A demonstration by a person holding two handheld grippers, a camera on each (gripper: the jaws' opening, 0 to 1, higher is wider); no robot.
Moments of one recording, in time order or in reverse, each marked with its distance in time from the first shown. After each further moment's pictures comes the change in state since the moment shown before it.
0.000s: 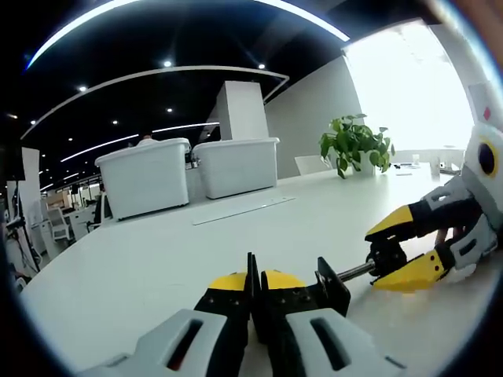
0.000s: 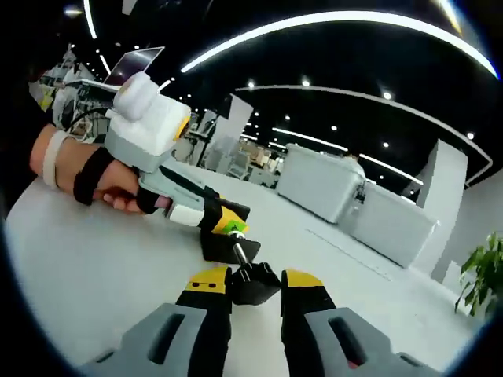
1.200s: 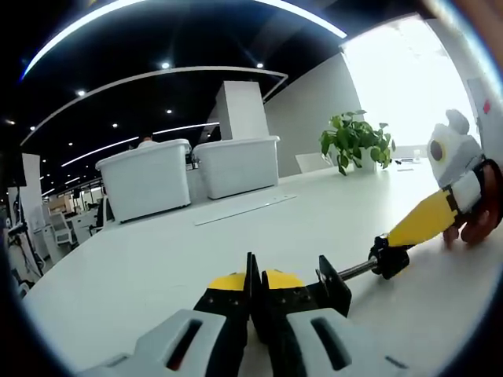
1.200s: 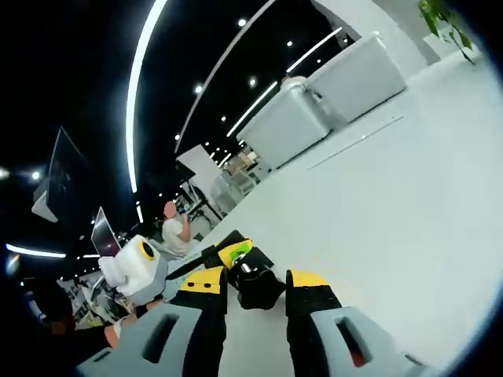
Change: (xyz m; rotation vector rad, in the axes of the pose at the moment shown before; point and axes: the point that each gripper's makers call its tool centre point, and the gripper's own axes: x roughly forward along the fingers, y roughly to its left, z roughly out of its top) left arm 0.002 0.002 -0.002 0.026 0.006 0.013; right arm 0.009 -0.008 -0.019 1.213 0.076 0.161
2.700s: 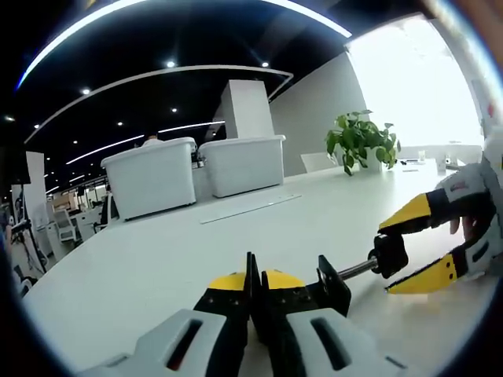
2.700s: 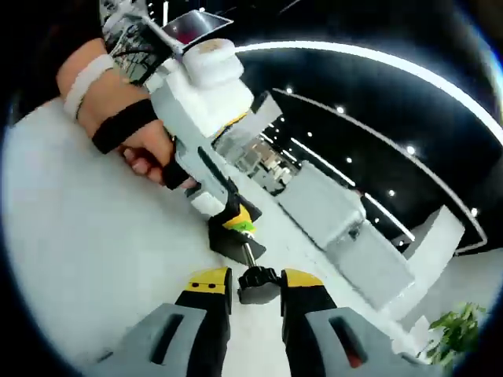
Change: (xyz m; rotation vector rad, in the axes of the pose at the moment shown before) left arm 0.007 0.011 -0.003 -0.010 0.007 0.032; right arm 0.002 0.021 0.006 -1.046 -0.074 -0.069
